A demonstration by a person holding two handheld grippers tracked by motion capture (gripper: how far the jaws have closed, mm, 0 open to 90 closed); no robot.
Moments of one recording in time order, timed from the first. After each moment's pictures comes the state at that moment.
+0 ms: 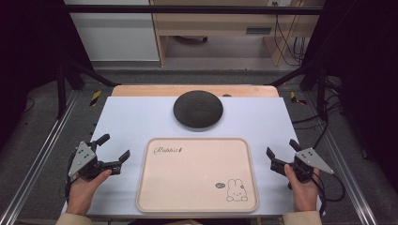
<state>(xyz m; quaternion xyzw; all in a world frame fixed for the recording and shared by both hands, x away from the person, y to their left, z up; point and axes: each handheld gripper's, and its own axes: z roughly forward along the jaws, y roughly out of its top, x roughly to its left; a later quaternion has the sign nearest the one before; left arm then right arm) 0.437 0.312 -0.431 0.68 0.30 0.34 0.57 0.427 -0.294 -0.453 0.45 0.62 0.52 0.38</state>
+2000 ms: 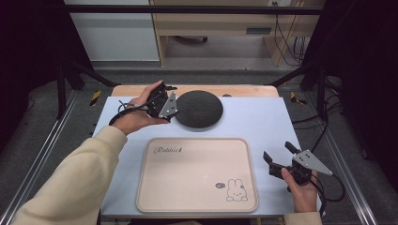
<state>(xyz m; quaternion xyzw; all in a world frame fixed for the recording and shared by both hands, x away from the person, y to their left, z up) 0.602 0.147 -0.351 0.86 -0.08 0.42 0.26 0.421 -0.289 -0.454 0.42 0.64 0.53 0.35</state>
